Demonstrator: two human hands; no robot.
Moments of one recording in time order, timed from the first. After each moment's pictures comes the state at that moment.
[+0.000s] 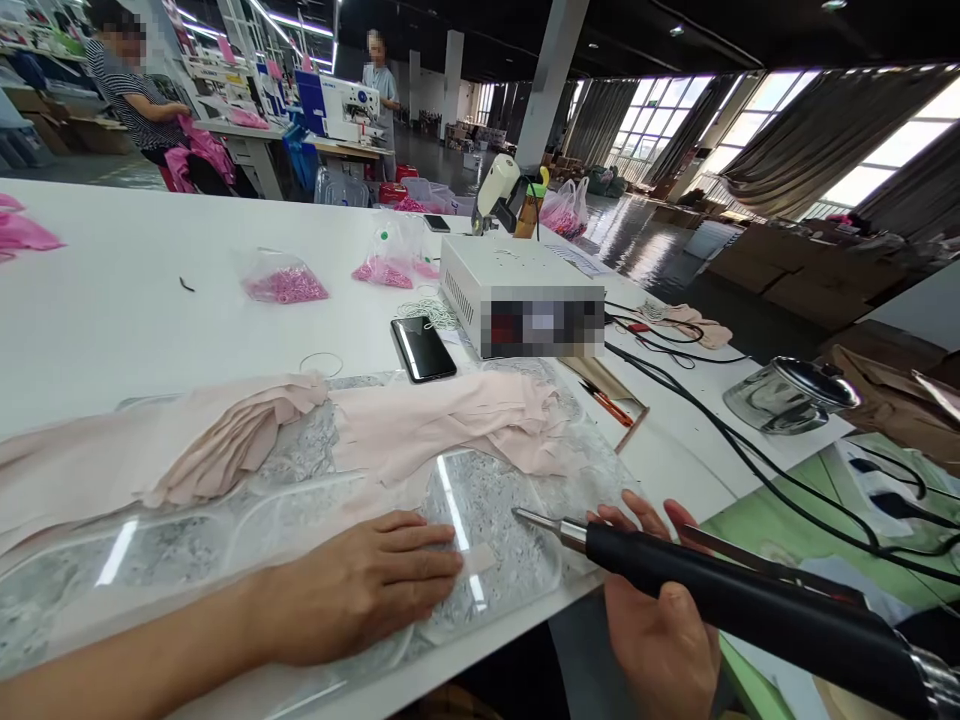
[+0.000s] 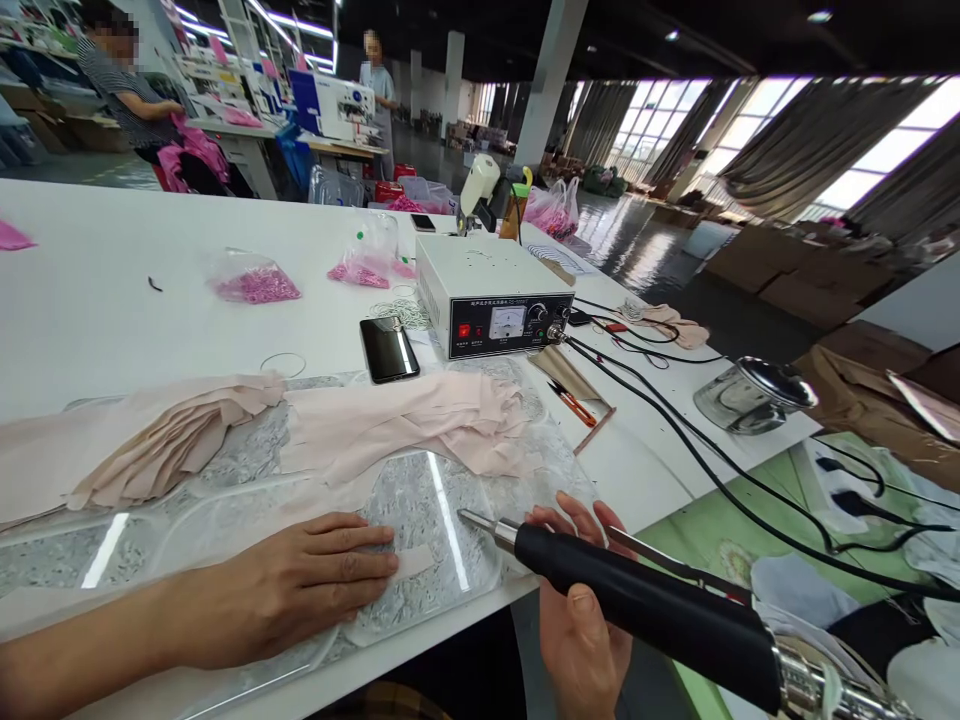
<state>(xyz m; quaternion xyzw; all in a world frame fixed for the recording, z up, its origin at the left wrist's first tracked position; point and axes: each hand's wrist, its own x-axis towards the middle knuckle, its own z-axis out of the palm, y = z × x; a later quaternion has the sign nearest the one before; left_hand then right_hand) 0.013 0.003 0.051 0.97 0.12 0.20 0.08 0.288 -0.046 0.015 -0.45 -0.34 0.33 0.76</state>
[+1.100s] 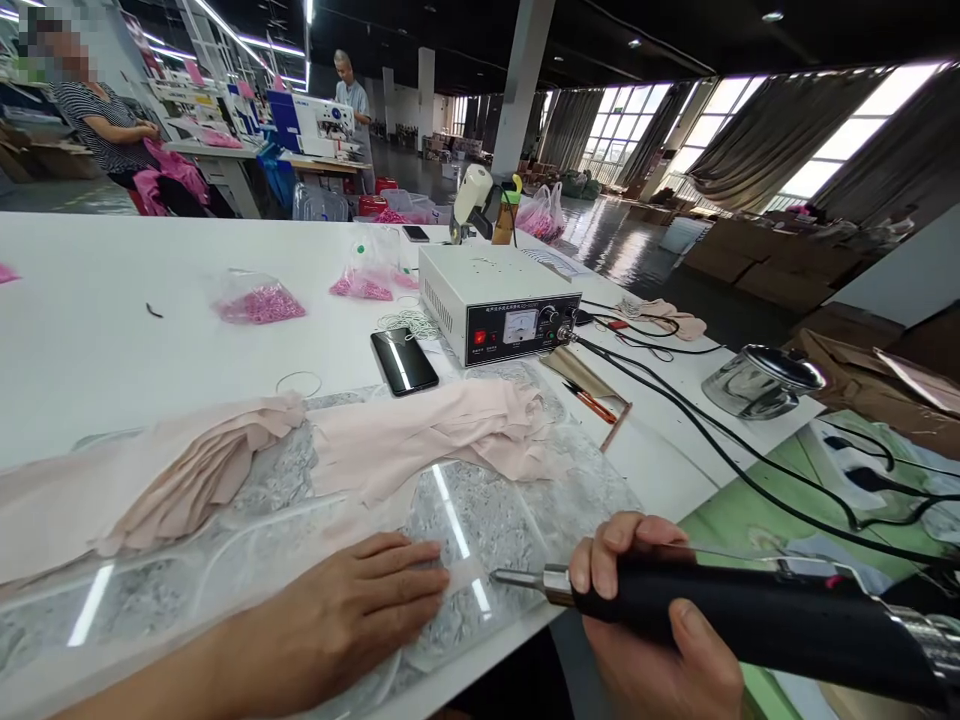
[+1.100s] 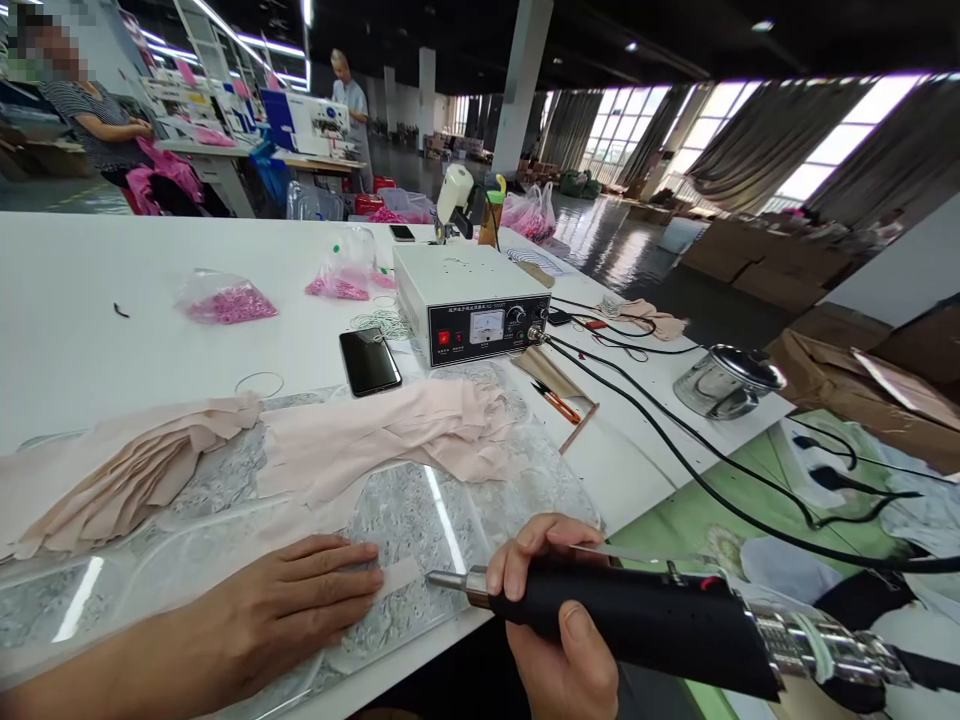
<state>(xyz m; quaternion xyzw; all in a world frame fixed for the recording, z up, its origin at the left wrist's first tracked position) 0.007 0.002 0.046 0.97 0.14 0.17 0.10 0.267 -0.034 0.049 -0.28 -0.39 0.39 0.78</state>
